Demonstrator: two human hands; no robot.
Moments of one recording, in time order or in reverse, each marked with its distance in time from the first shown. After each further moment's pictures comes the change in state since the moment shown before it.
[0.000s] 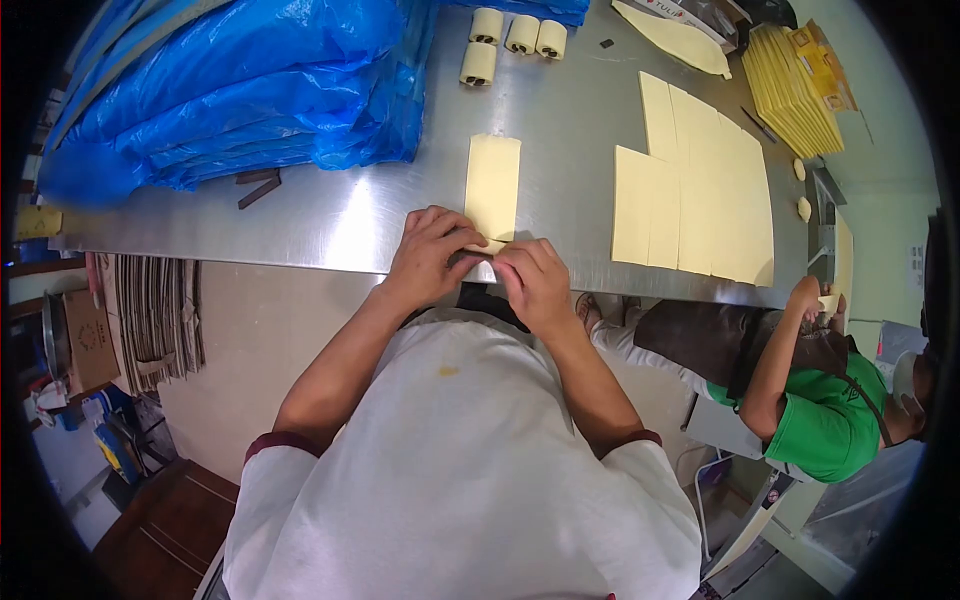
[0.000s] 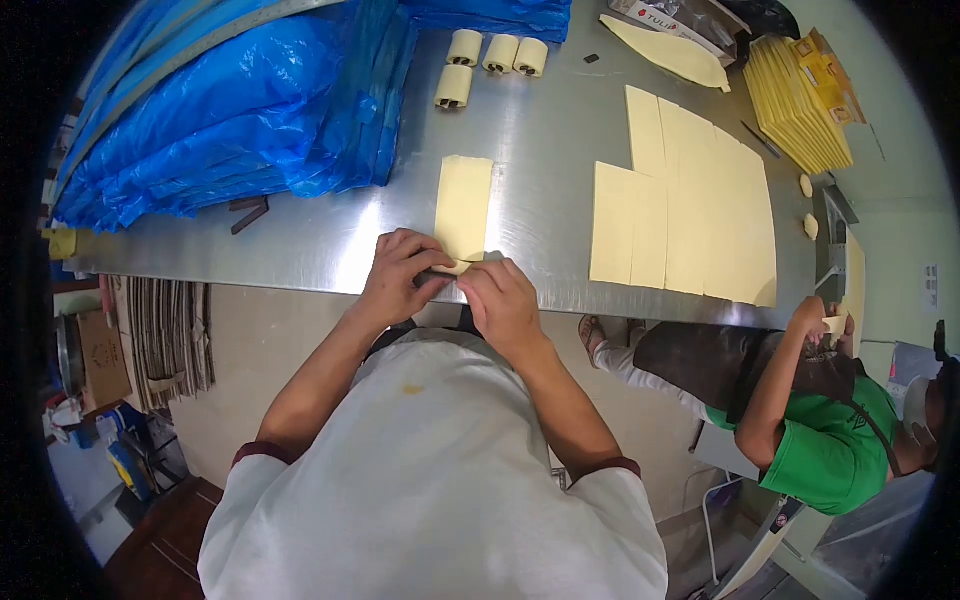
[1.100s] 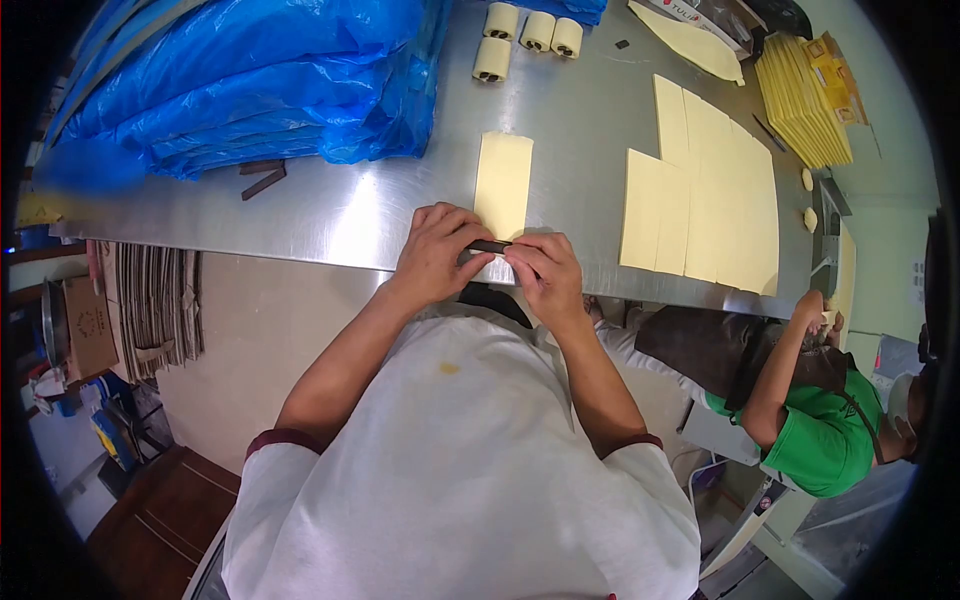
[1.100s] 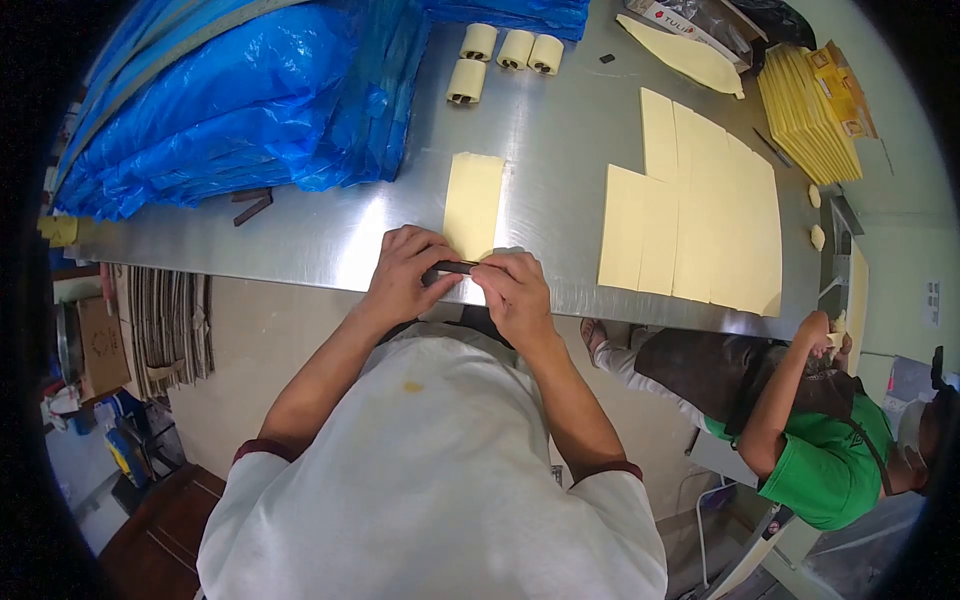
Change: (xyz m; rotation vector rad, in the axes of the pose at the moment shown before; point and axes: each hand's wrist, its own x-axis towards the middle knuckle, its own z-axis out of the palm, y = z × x) left_hand 0.002 0.000 0.001 0.050 0.037 -0.004; right_hand -0.005 0.021 0.004 0.056 0.001 0.069
